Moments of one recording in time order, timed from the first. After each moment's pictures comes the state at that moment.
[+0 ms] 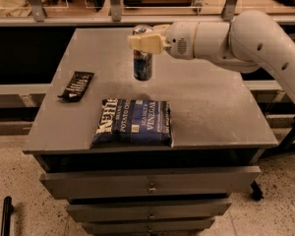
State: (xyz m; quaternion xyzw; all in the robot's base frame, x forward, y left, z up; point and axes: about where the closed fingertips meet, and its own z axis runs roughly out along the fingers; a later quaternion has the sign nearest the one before) arm 0.646 0.004 0.966 -0.37 0.66 0.38 0.54
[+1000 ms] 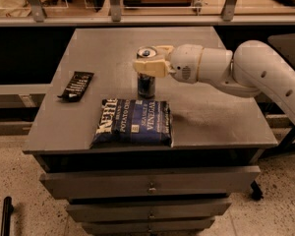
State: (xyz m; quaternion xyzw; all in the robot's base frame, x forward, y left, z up) arm 0.616 -0.005 0.921 -0.40 0.63 0.38 0.55
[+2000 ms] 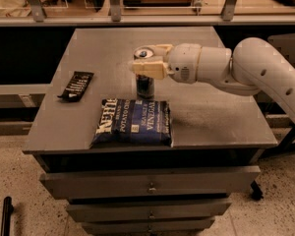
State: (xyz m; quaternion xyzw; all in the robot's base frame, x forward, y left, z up) arm 0.604 0.004 0.929 -0.42 0.61 0.37 0.55
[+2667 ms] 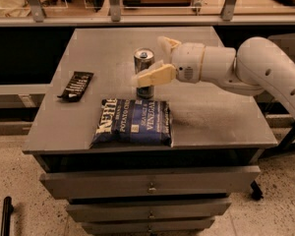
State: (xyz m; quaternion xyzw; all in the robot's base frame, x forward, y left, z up) arm 0.602 -0.003 0.932 -0.43 0.60 0.37 0.56
